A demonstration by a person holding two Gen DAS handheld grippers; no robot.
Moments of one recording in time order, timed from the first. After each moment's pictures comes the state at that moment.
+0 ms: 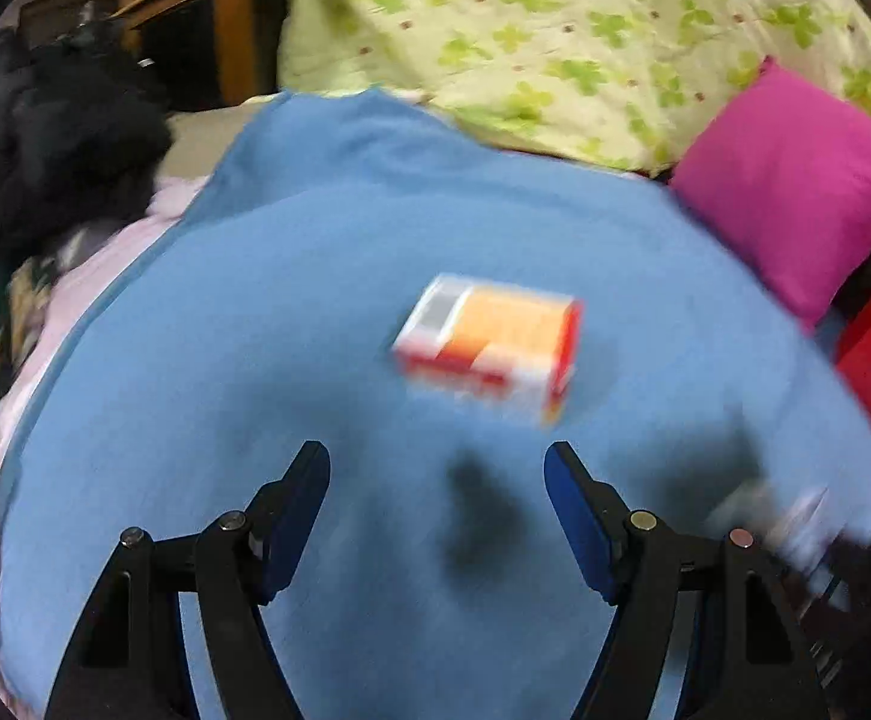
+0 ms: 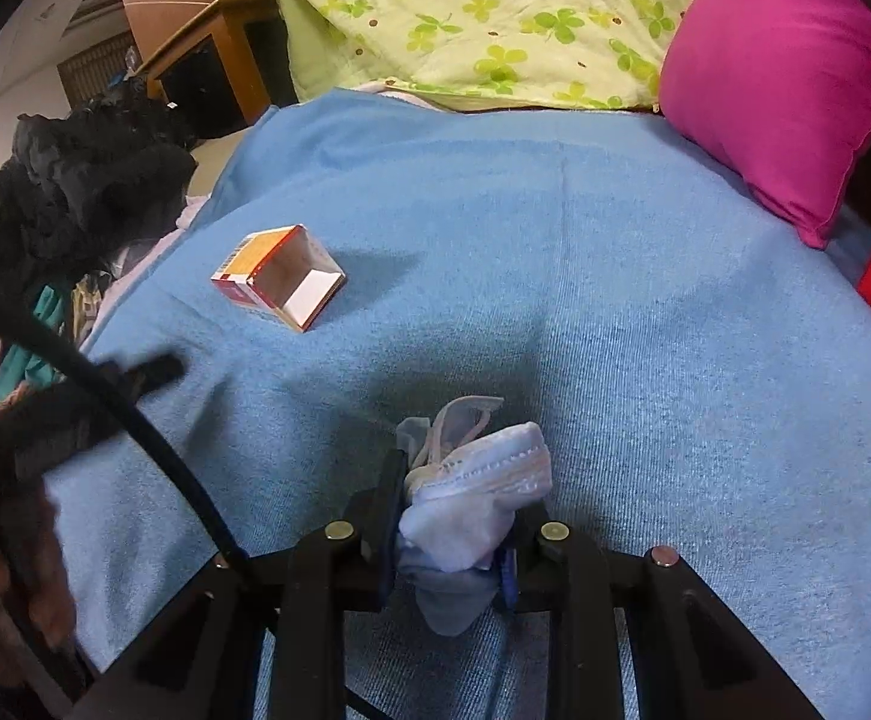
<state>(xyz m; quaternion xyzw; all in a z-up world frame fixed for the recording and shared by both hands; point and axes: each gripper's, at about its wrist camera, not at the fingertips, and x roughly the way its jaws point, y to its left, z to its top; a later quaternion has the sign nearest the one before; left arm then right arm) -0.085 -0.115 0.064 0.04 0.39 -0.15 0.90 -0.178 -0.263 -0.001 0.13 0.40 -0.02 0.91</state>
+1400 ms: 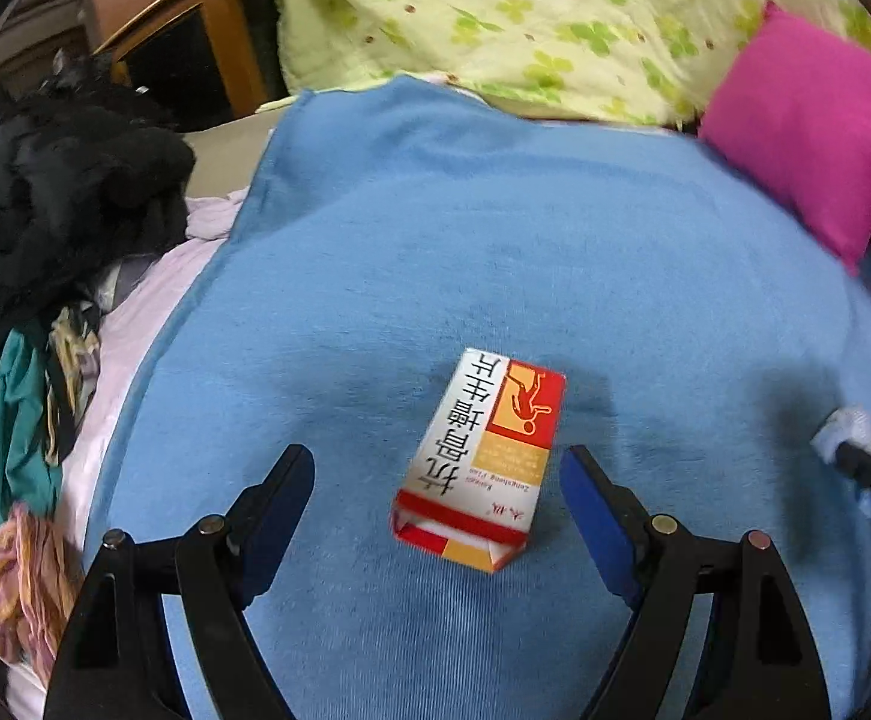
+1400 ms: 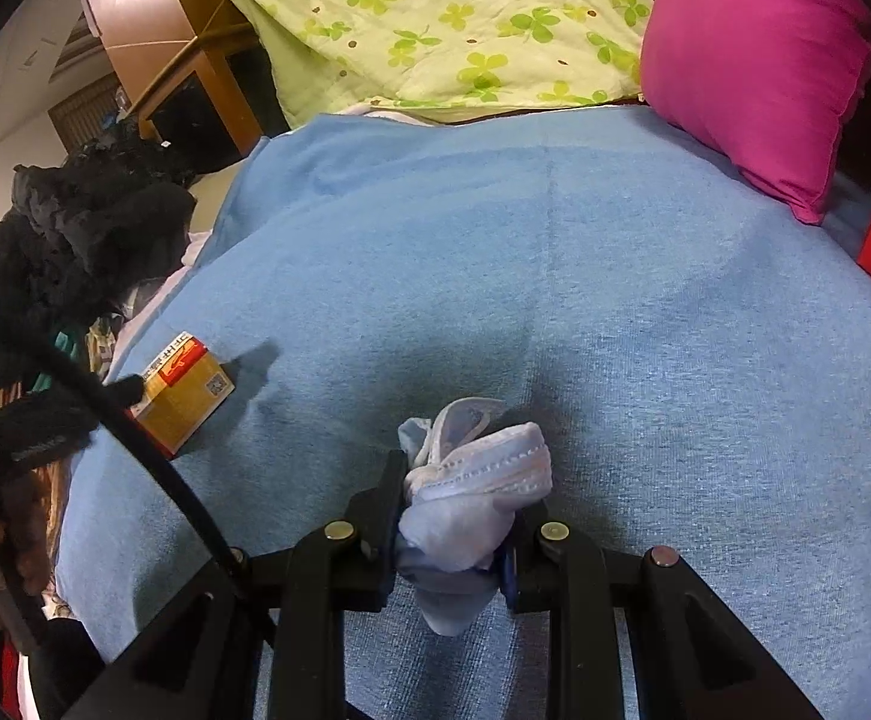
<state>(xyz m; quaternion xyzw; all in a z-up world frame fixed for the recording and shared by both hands) -0.064 -0.066 0.062 0.14 0.42 -0.13 0.89 -0.186 -0.277 0.005 0.17 0.38 -0.02 0.91</state>
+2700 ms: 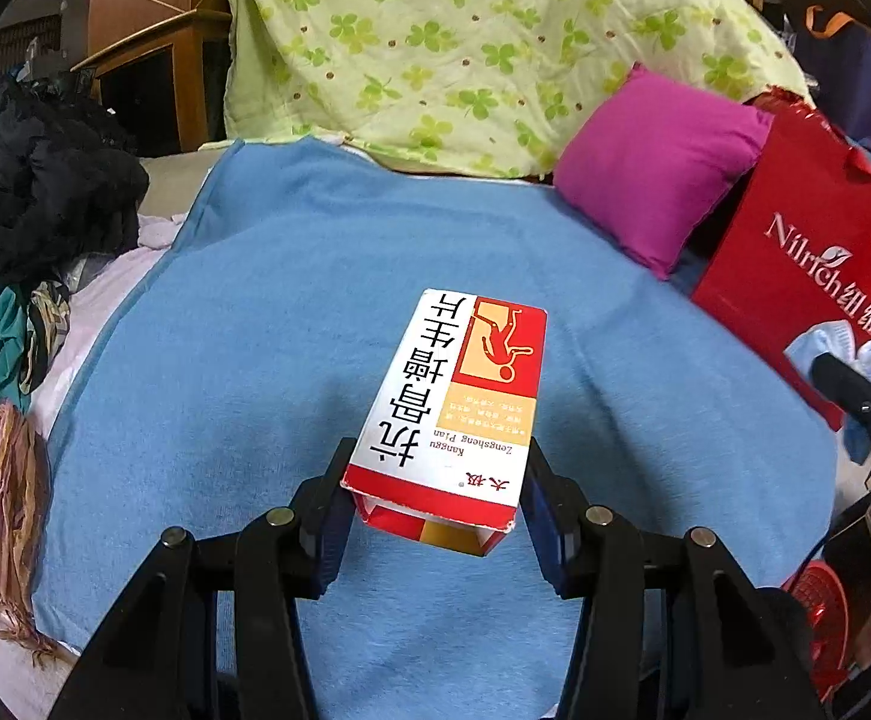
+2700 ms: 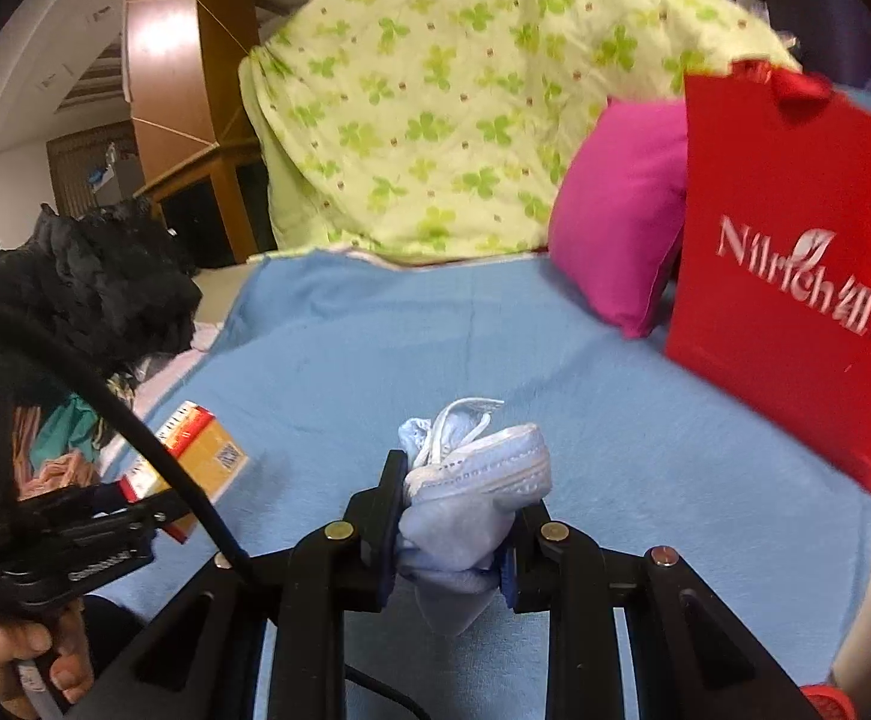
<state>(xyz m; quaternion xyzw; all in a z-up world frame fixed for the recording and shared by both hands) -0.238 -0.074 0.127 0.05 0.37 -0.24 0.90 -0.372 -0.237 0.136 0.11 0.25 -0.12 0.96</state>
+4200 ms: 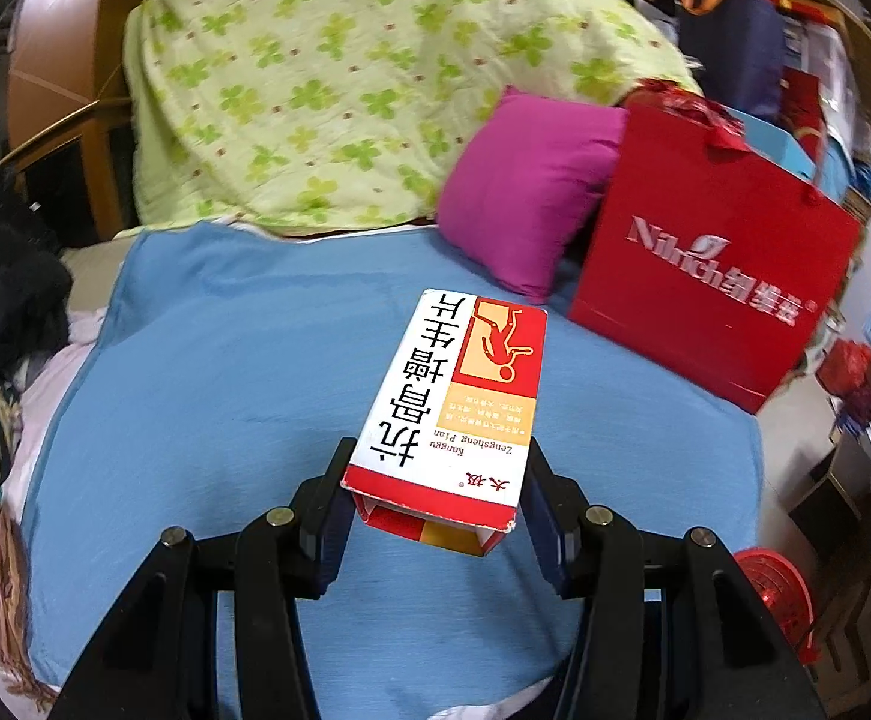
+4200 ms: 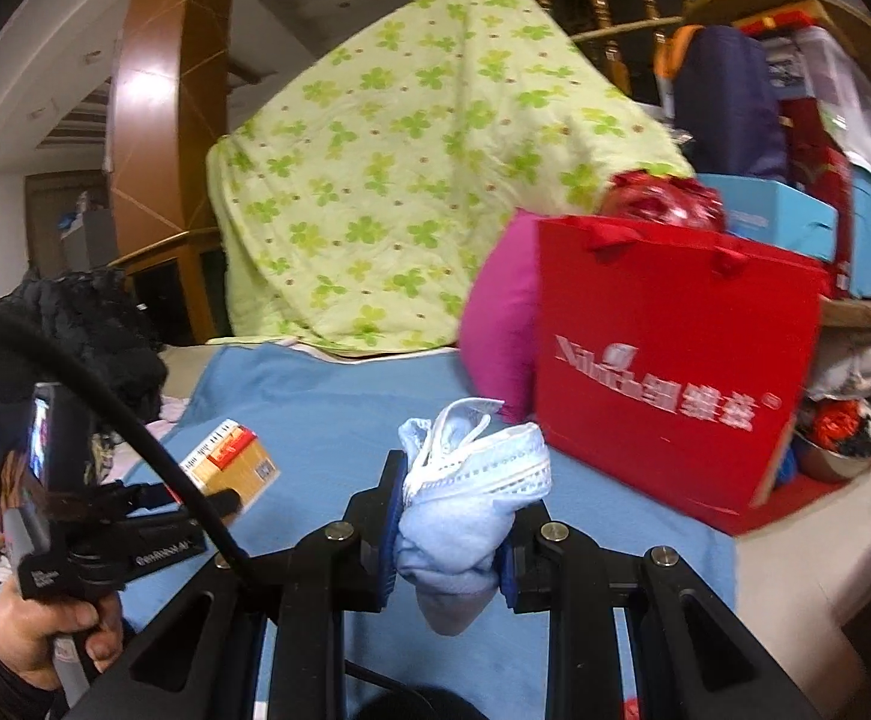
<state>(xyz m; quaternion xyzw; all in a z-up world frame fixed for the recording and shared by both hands) -0.307 -0.149 0.180 0.09 0.32 -0.33 0.88 -0.515 -0.272 0.205 0.09 0.17 -0.22 0.96</state>
